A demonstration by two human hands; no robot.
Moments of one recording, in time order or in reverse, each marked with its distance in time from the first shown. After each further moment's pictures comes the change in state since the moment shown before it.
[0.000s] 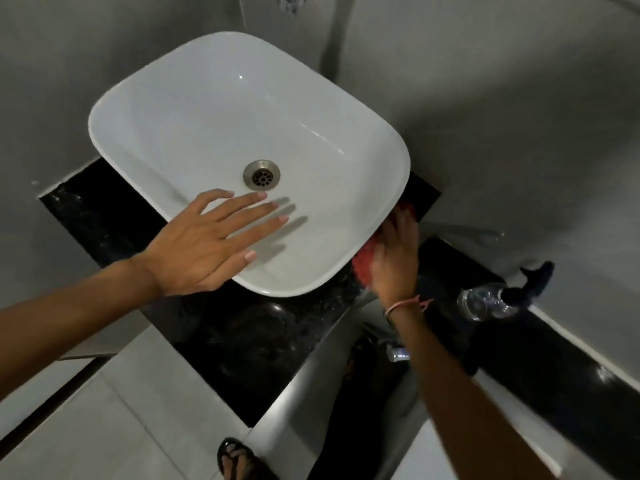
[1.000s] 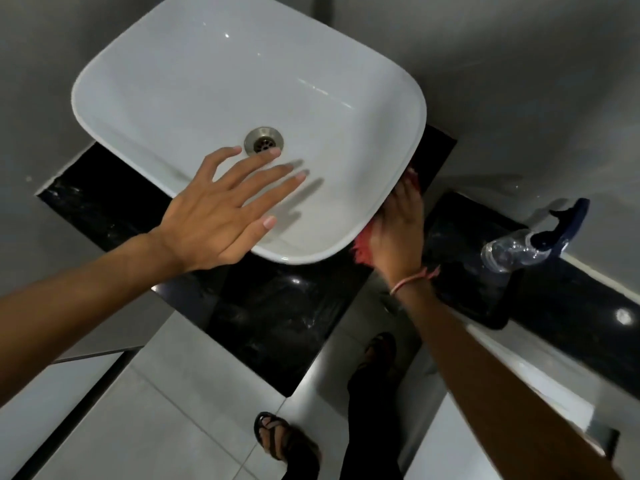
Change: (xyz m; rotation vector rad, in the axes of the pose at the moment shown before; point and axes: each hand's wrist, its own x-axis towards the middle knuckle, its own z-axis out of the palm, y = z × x) left_hand 0.006 -0.004 0.017 0.096 0.155 0.053; right_hand -0.027 -0.029 0.005 -0.060 -0.009 0.011
